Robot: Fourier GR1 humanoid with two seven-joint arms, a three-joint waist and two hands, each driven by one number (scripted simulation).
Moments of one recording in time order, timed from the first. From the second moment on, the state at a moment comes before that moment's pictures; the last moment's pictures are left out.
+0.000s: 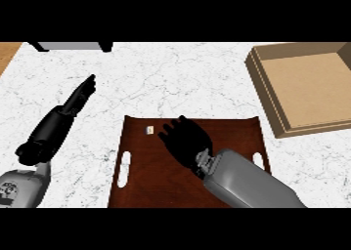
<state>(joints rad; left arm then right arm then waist) -0.20 0.37 -0.12 -1.56 -0.01 -0.09 -0.06 -0.67 -0.13 0.76 -1.38 0.94 0.76 0.31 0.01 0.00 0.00</state>
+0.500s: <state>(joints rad) -0.22 0.32 -0.08 -1.53 -0.05 -0.12 -0.07 -0.66 -0.12 0.70 -1.27 1.07 0.72 0.21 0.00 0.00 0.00</state>
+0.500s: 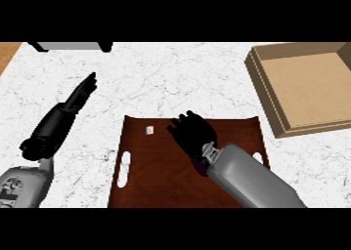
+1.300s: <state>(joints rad) -0.20 0.32 -0.03 -1.53 -0.07 -0.16 -0.08 -0.55 -0.24 0.74 -1.32 1.14 0.41 -0.22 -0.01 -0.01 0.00</state>
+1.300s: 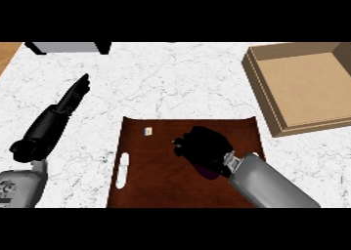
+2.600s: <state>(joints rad) -0.19 0.31 -0.01 -1.57 -0.07 -0.17 -0.07 -0.04 -0.99 0.01 -1.79 0.12 0.20 -0.87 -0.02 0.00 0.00</state>
